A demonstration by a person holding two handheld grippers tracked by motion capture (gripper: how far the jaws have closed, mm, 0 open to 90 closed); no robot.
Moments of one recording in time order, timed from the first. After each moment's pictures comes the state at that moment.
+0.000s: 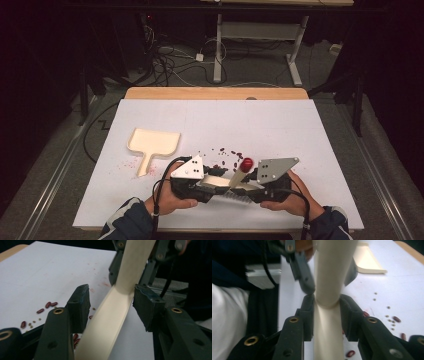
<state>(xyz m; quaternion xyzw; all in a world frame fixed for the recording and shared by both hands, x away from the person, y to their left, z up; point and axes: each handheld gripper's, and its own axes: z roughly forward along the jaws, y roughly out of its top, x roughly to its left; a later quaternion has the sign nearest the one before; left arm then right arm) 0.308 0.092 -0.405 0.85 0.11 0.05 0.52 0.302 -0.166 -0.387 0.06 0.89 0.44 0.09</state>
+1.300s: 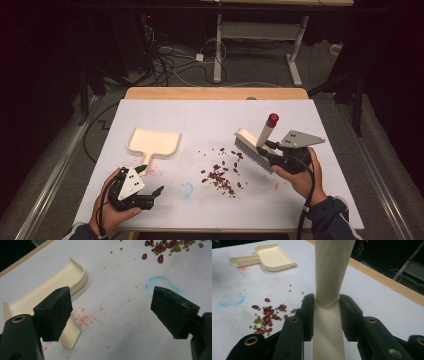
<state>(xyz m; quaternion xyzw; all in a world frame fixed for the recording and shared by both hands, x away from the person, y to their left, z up) 0.274 0.226 -0.455 0.84 0.29 0.26 0.37 0.355 -0.219 -0.383 0.28 0.82 0.44 0.24</state>
